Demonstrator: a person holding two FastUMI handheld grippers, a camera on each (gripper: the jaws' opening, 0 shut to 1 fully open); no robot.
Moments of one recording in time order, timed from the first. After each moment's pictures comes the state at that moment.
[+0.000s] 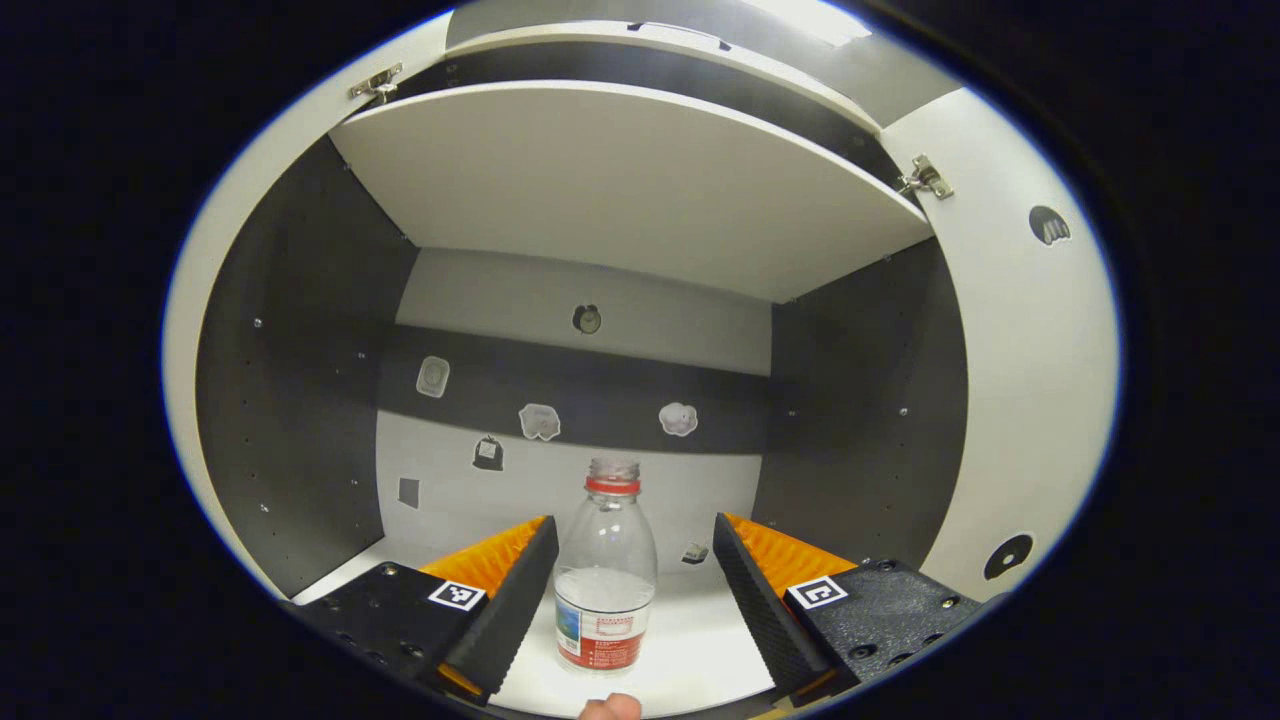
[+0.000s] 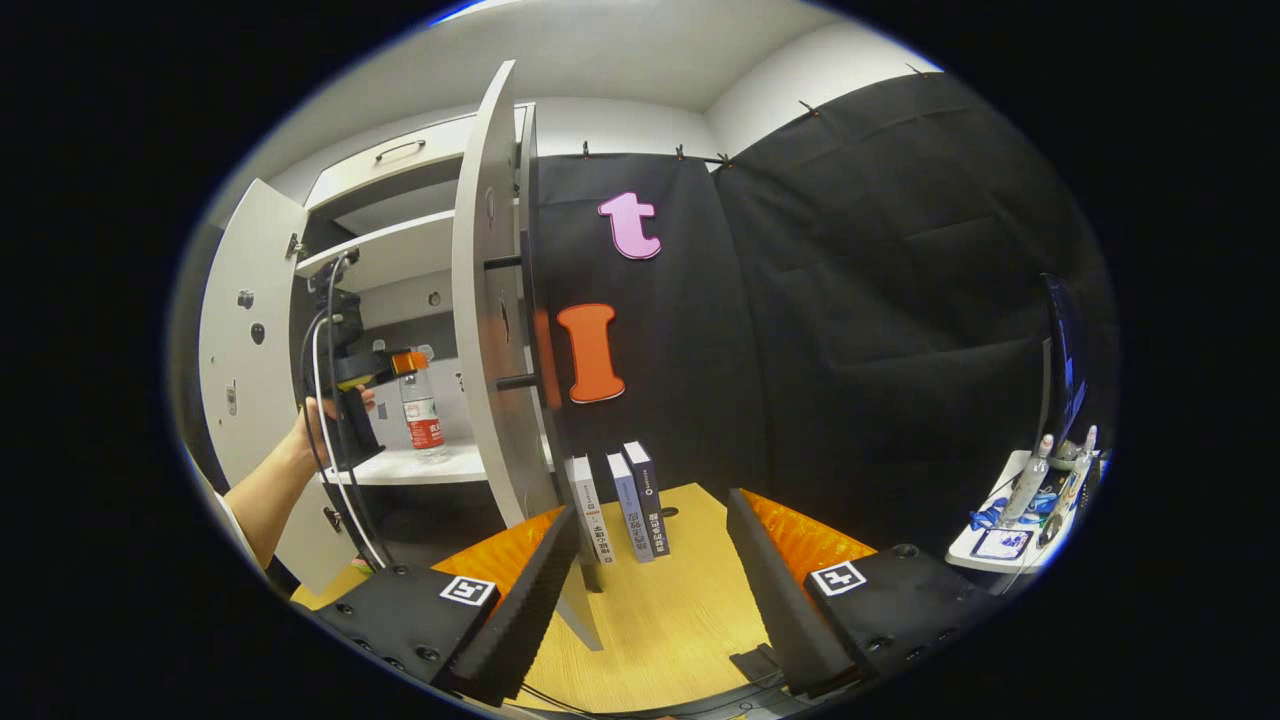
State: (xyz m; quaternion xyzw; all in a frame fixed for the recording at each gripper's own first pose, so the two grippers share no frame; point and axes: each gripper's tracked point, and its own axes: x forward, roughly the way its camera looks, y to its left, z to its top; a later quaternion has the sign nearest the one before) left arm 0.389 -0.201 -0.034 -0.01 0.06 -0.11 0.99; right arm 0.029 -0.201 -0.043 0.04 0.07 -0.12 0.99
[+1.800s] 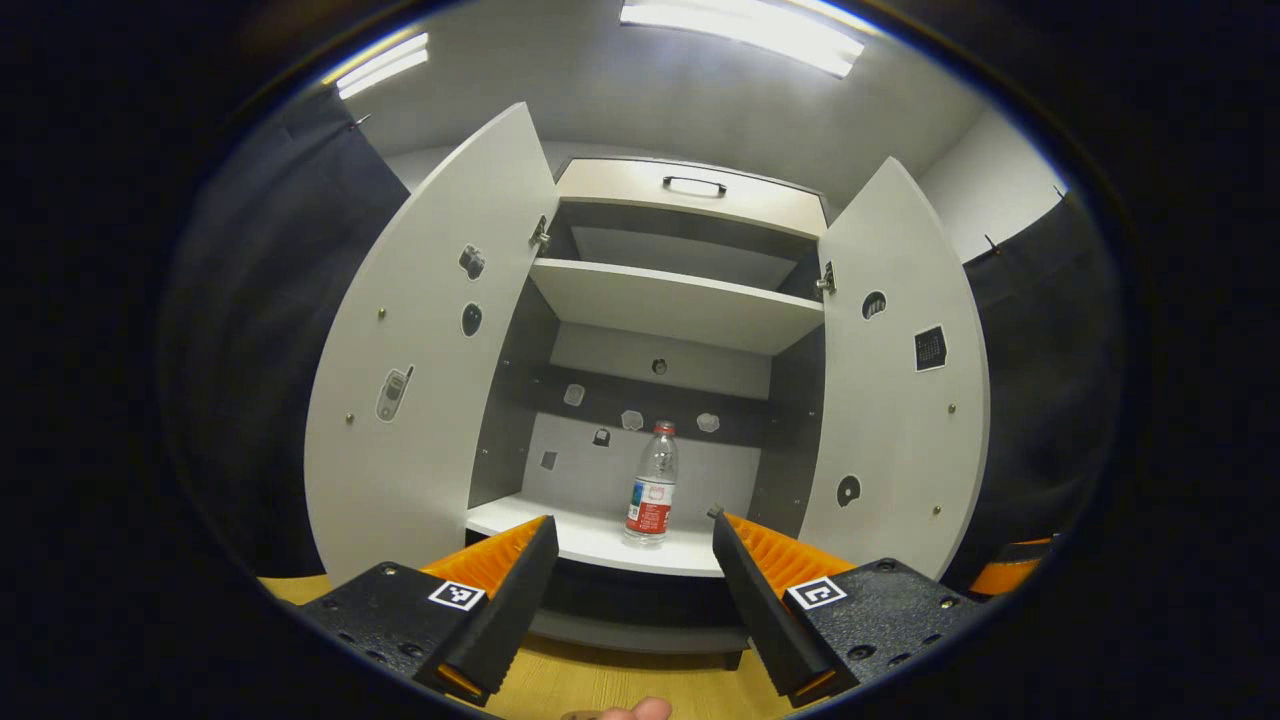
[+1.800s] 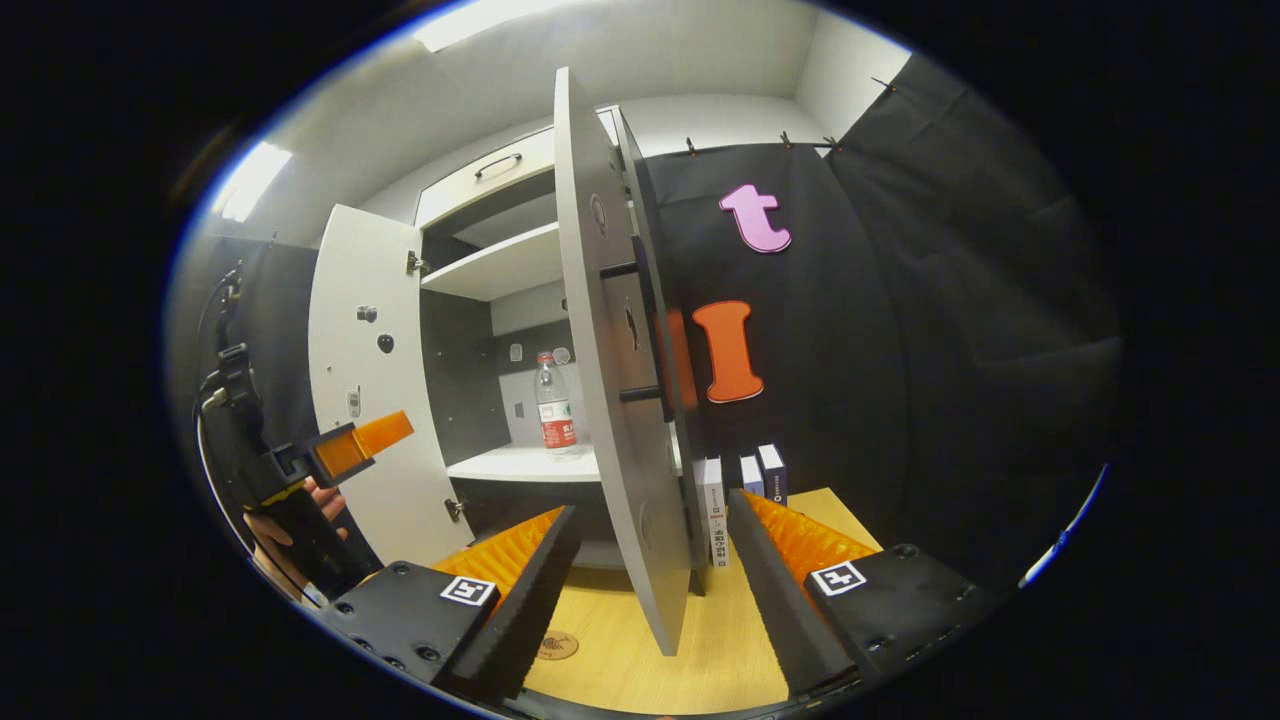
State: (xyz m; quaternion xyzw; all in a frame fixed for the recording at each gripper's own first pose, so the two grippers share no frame) left arm 0.100 -0.152 0.002 0.00 0.02 0.01 1.00; right arm 0.051 -0.146 -0.031 0.06 0.07 0.09 0.99
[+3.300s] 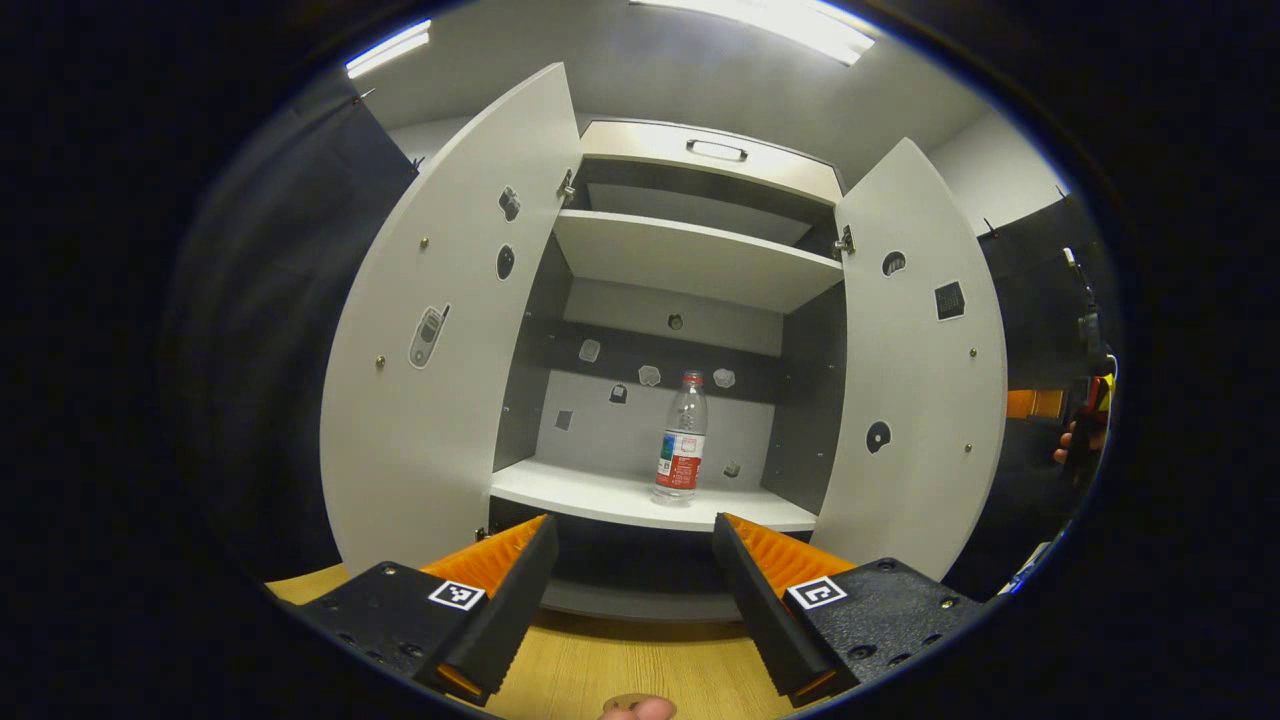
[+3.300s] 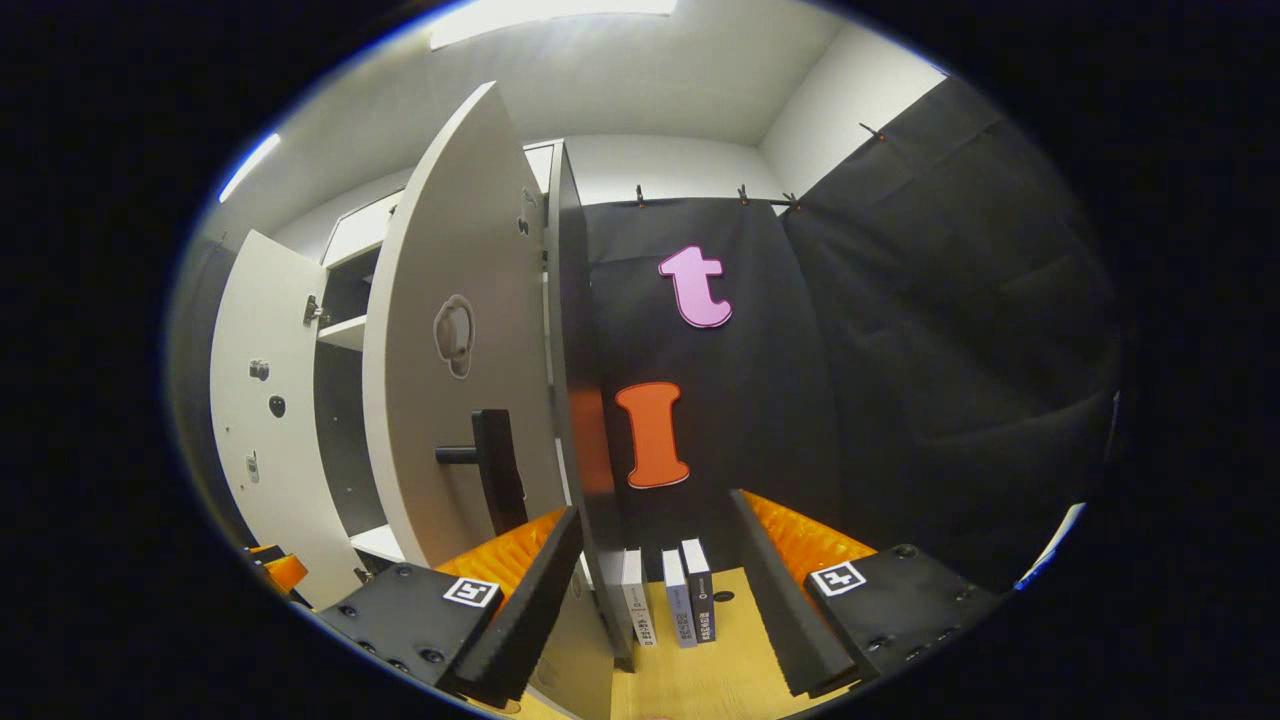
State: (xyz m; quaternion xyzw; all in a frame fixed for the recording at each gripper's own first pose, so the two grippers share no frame) left arm 0.092 -0.102 -0.045 -0.01 0.07 -0.01 1.00; right arm 0.158 -0.203 0.076 0.03 0.00 -0.02 1.00
